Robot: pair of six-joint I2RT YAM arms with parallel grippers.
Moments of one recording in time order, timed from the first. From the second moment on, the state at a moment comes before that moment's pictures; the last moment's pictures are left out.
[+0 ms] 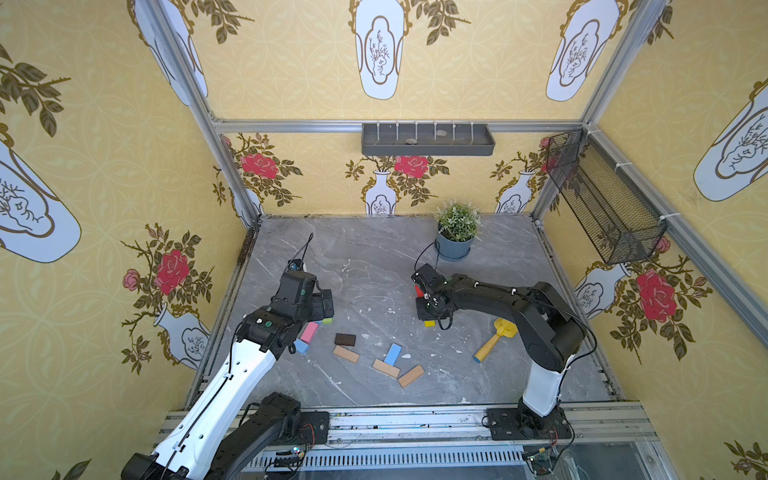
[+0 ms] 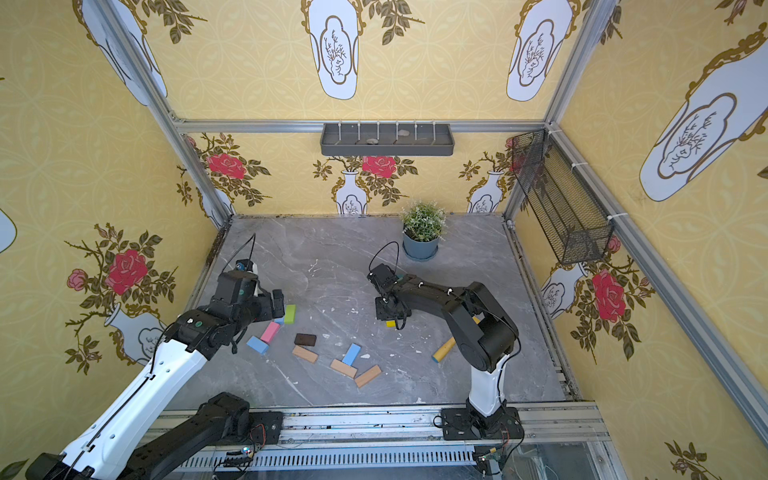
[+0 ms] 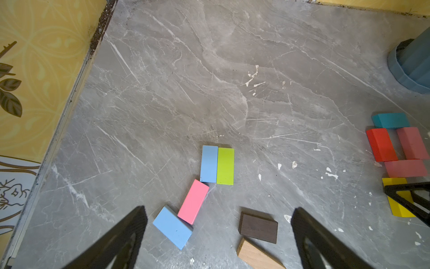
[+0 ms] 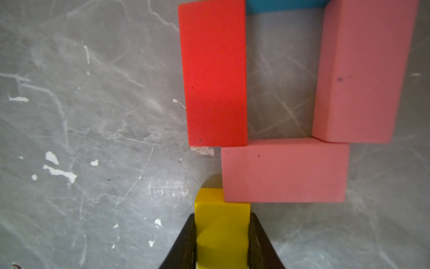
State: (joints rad) left arm -0.40 0.91 0.87 -0.79 -0.29 -0.39; right arm 0.77 1.85 1.13 -0.56 0.06 0.55
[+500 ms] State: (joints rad) left arm -0.40 0.91 0.87 -0.79 -0.29 -0.39; right arm 0.77 1.83 1.11 -0.56 0.06 0.55
